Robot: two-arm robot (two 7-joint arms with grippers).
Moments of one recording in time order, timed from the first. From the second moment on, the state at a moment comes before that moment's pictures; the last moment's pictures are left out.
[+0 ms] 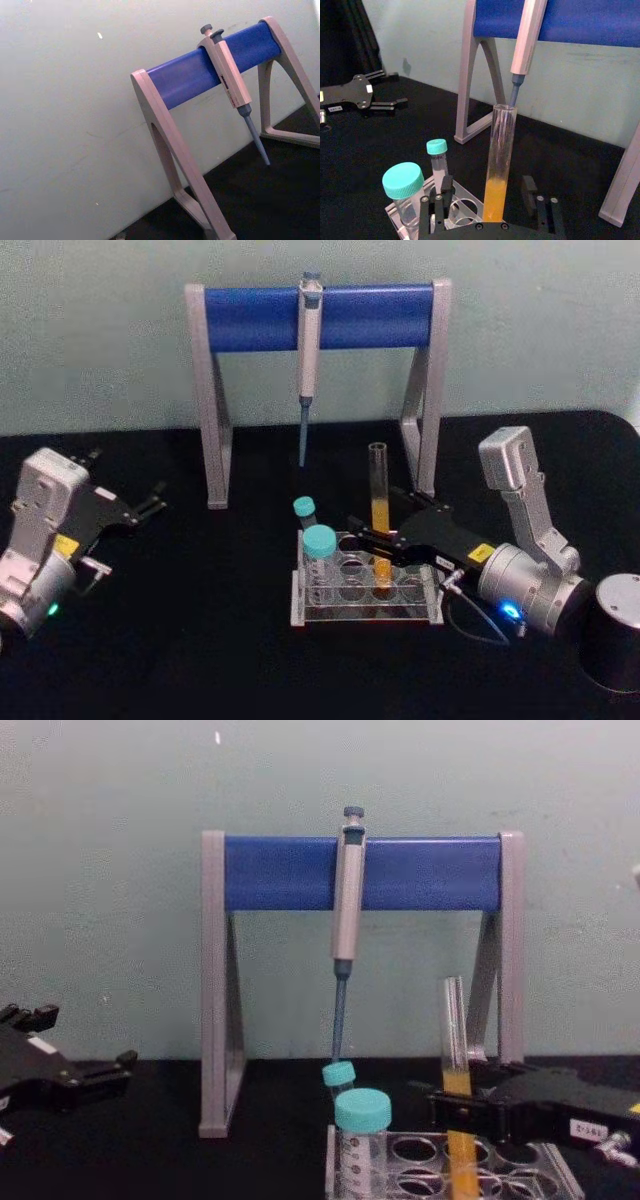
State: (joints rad) left arm -0.20 0.60 0.45 -1.41 -0.25 -0.12 0.03; right arm 0.21 0.41 -0.42 -1.48 0.42 0.13 0.41
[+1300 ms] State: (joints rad) left arm -0.20 0.60 0.45 -1.41 -0.25 -0.12 0.03; right arm 0.07 0.50 -0.34 -1.63 0.43 0.08 0.38
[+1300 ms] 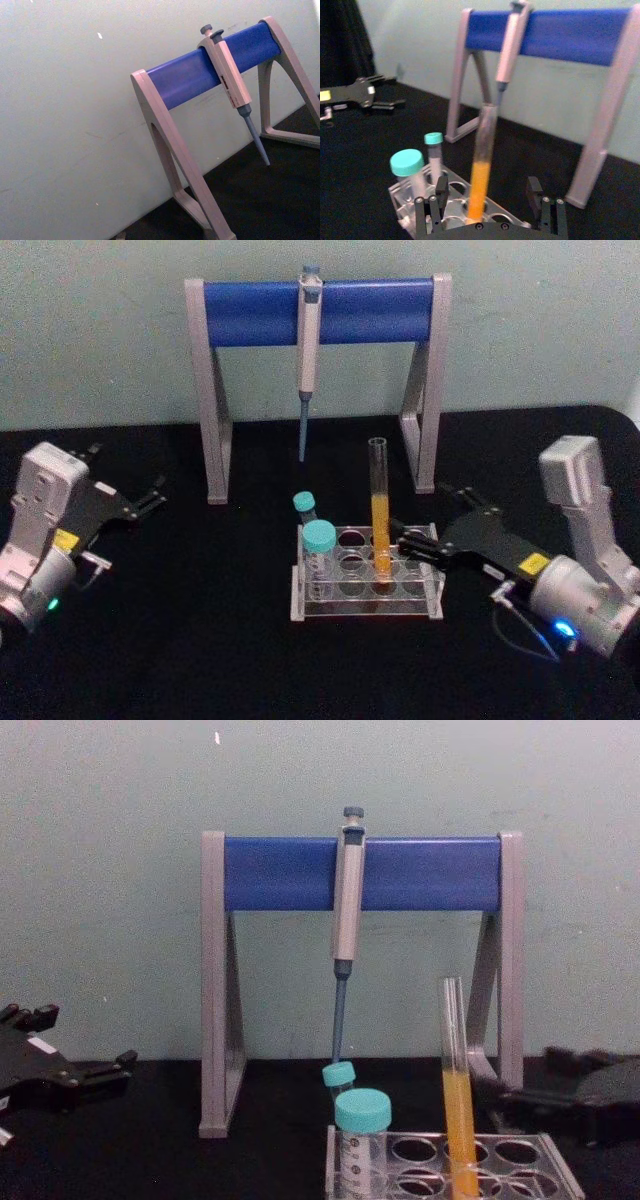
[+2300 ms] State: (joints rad) left arm -0.20 0.60 0.45 -1.41 -0.25 -0.12 0.03; right arm -0.03 0.37 -0.22 -1.51 0.25 0.00 0.15
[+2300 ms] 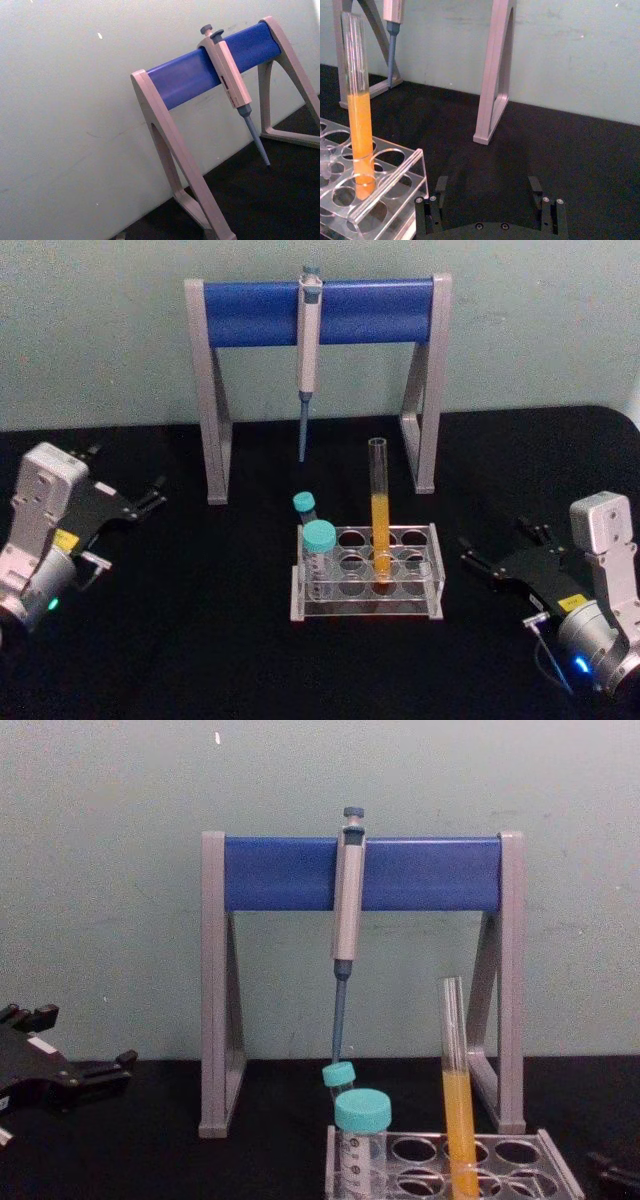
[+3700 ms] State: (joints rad) left arm -0.20 0.60 0.45 -1.41 -0.25 -0.12 0.03; right arm -0.02 0.36 -0.21 -1.48 0.23 0.00 0.17
